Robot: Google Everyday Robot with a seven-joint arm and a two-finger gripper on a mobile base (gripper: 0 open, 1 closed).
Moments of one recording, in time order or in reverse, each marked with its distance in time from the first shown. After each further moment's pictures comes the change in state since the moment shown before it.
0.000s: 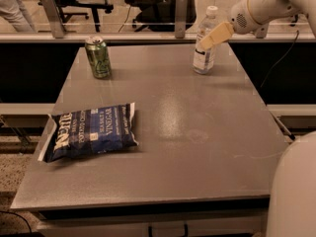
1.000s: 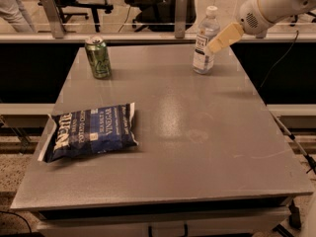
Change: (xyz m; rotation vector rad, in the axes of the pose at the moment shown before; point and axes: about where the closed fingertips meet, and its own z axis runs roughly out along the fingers) arm 0.012 0.018 -0.038 0.042 0.060 -0.042
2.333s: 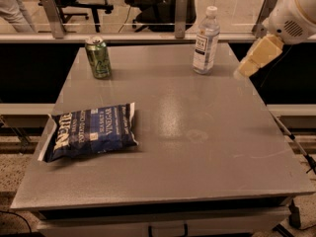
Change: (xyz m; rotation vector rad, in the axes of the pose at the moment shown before) arm 0.055 0.064 -0.100 -0.010 0.201 -0.177
